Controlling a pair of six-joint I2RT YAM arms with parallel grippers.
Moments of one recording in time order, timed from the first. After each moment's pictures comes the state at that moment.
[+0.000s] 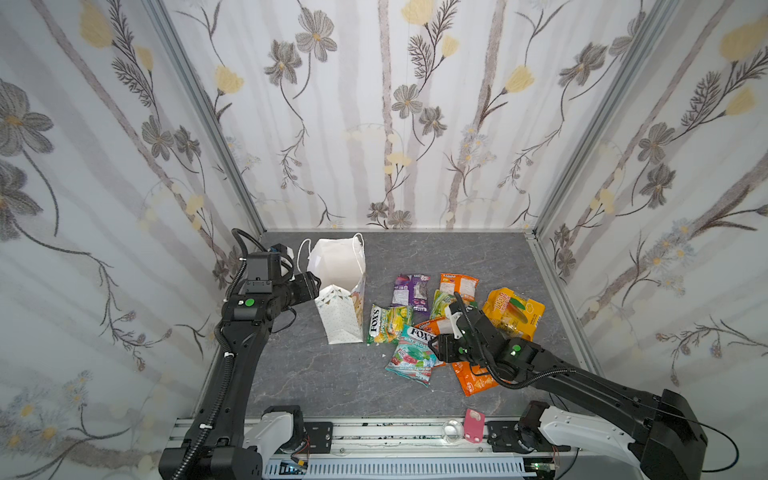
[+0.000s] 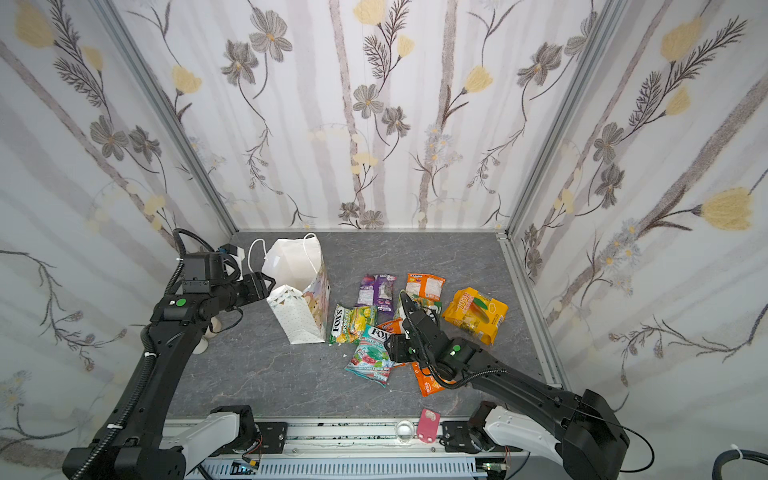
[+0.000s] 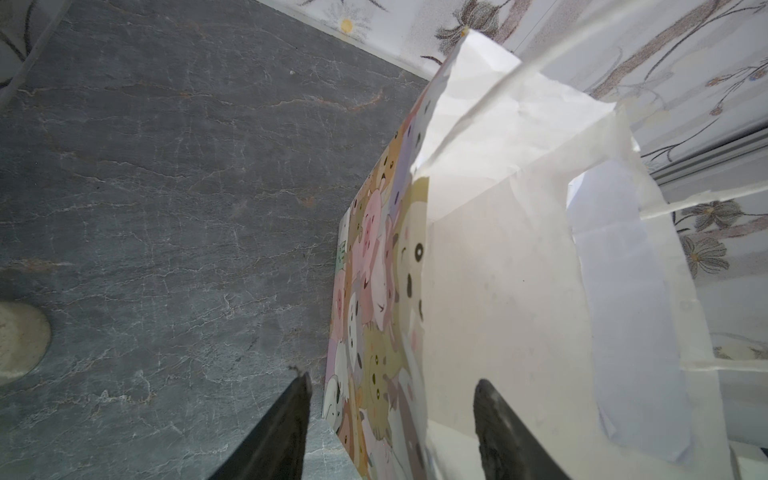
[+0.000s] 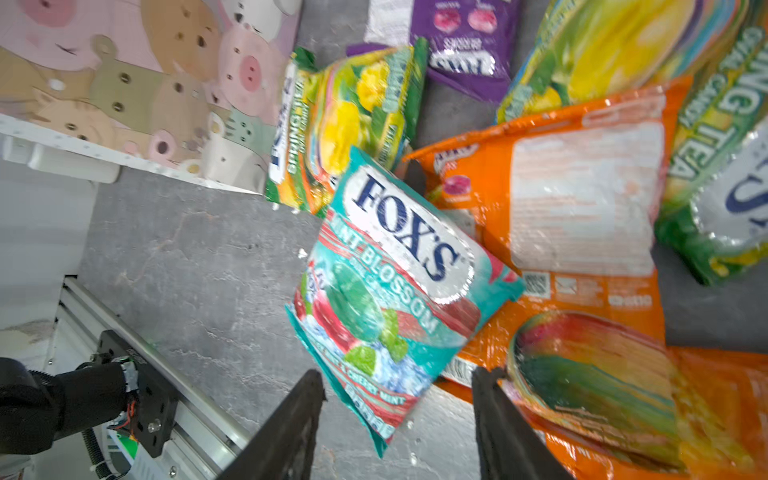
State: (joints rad) left arm -0.01 1.09 1.11 -0.77 0.27 -0.33; right arm 0.84 1.03 0.57 -0.35 -0.03 0.74
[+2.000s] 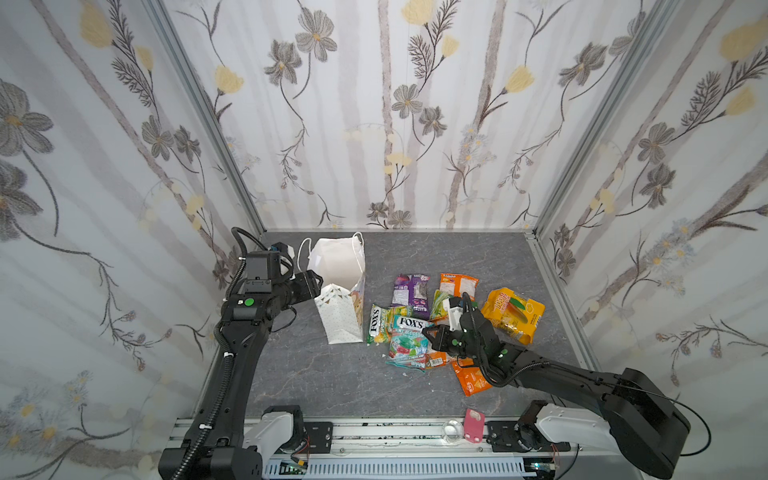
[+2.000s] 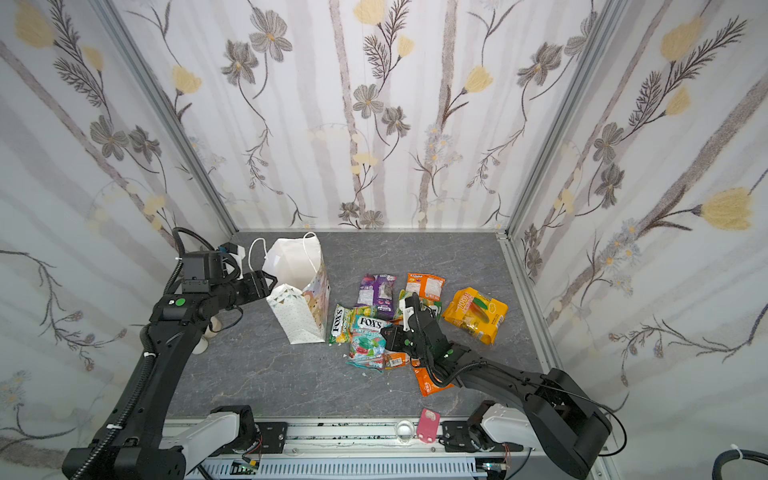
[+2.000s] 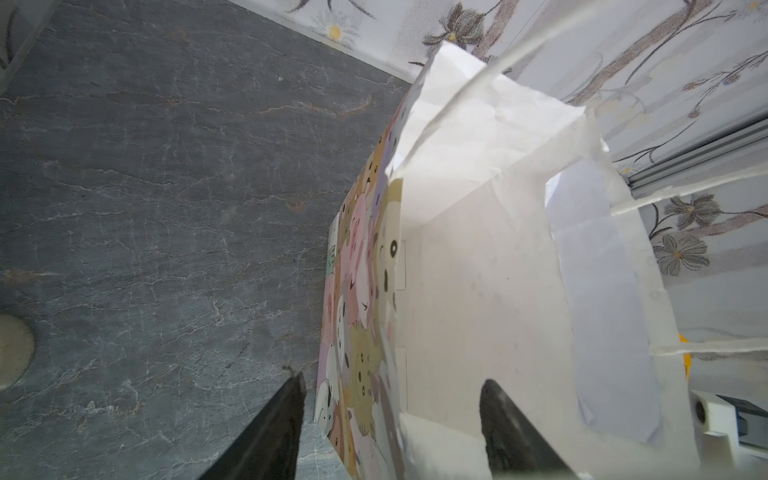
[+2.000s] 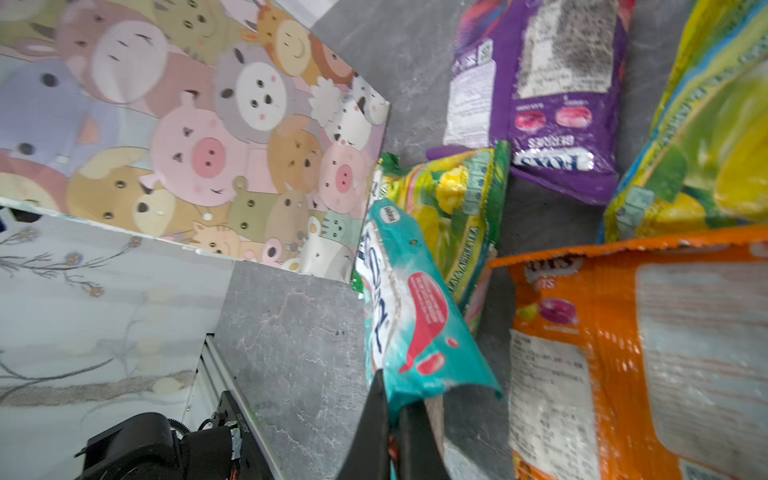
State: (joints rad) left arm -0.01 1.08 1.12 -0.77 0.29 -0.33; right arm 0.76 1.18 0.48 0.24 -0.18 0.82
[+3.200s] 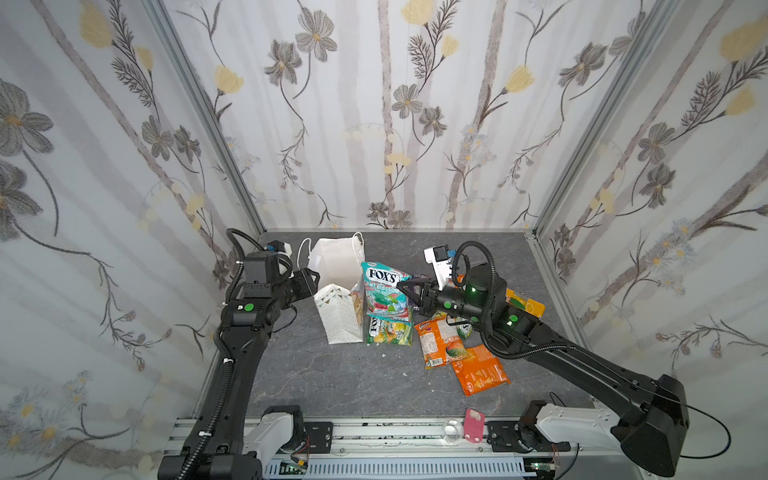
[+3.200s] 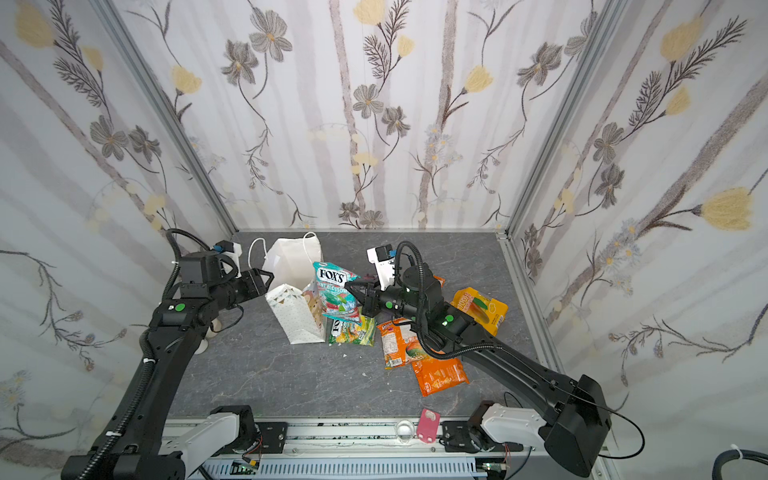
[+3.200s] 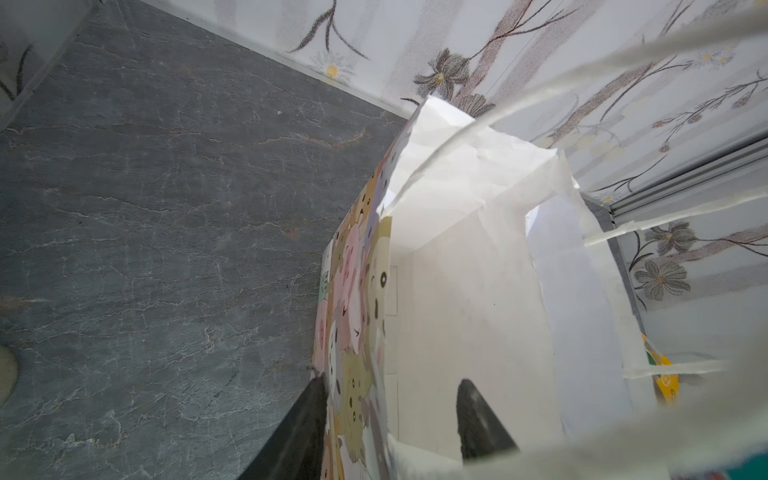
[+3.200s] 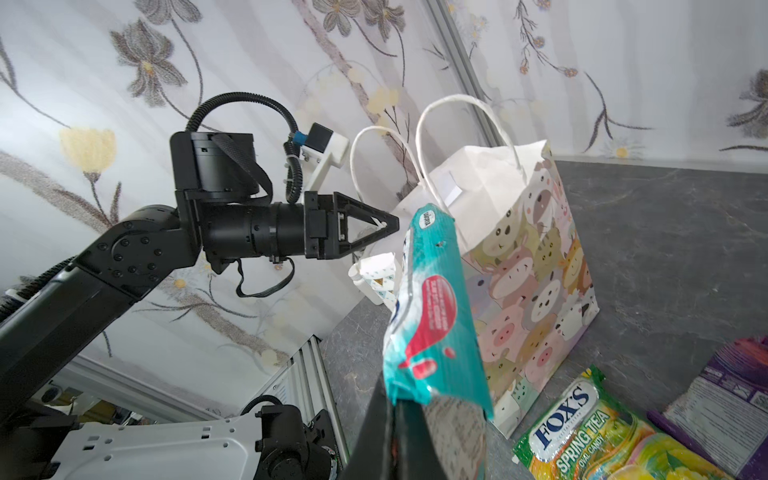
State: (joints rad) left arm 0.00 1.05 1.08 -0.67 0.29 -0.37; right arm 0.84 1.21 1.03 0.09 -0.34 0.54
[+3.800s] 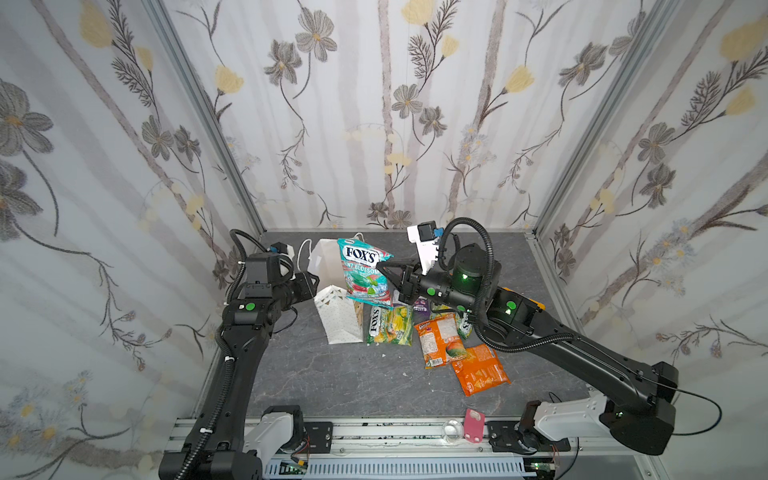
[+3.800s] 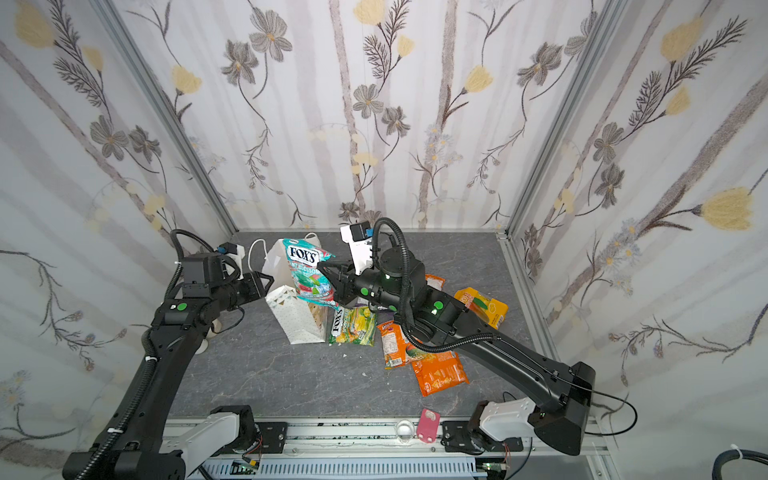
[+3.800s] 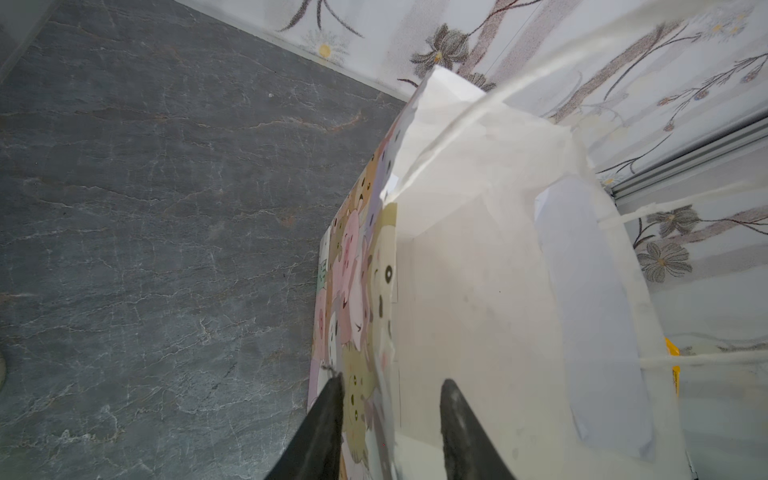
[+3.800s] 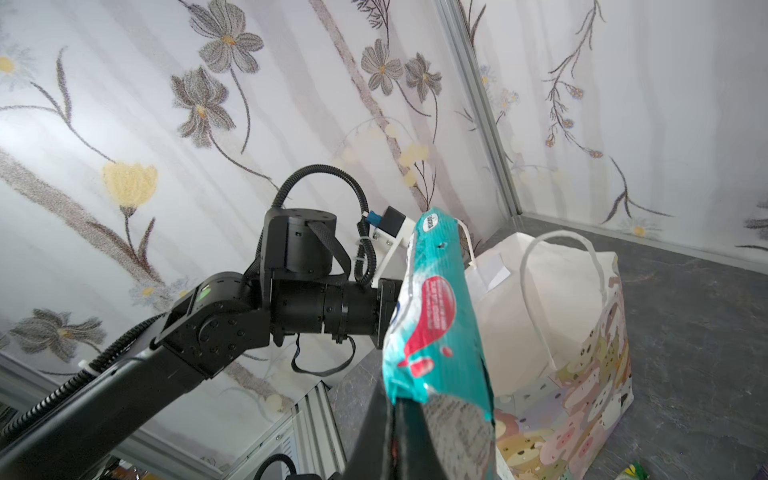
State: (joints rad) left arm 0.00 1.06 1.07 -0.69 0.32 -0.34; right arm 1.03 1.37 1.45 -0.10 -0.07 0.48
